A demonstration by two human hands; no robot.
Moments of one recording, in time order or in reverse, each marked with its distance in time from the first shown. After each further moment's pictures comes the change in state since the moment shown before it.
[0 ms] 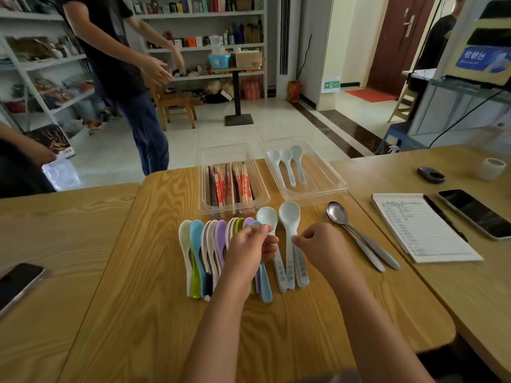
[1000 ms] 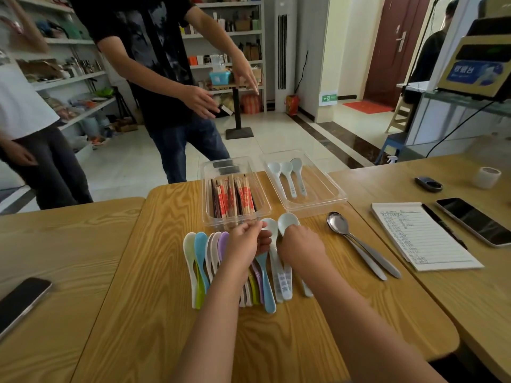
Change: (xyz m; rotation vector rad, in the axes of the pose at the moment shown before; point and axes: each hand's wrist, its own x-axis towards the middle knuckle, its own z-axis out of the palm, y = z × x) left_hand 0.029 0.019 -0.004 -0.029 0.033 -0.023; right_hand 0.011 -0.046 0.019 -0.431 -0.029 -0.087
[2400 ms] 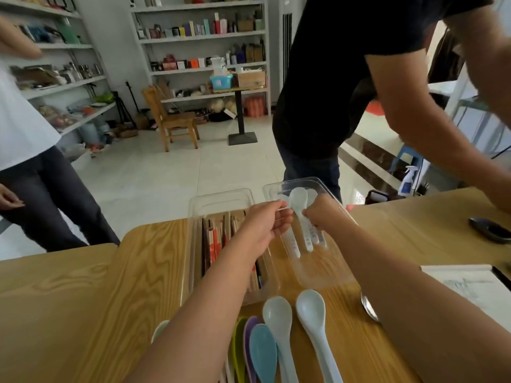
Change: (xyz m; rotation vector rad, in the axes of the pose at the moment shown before) left_hand 0.197 0.086 0.069 -0.058 -0.175 -0.097; right_hand 0.275 0.023 -0.044 0.399 -0.066 0.134
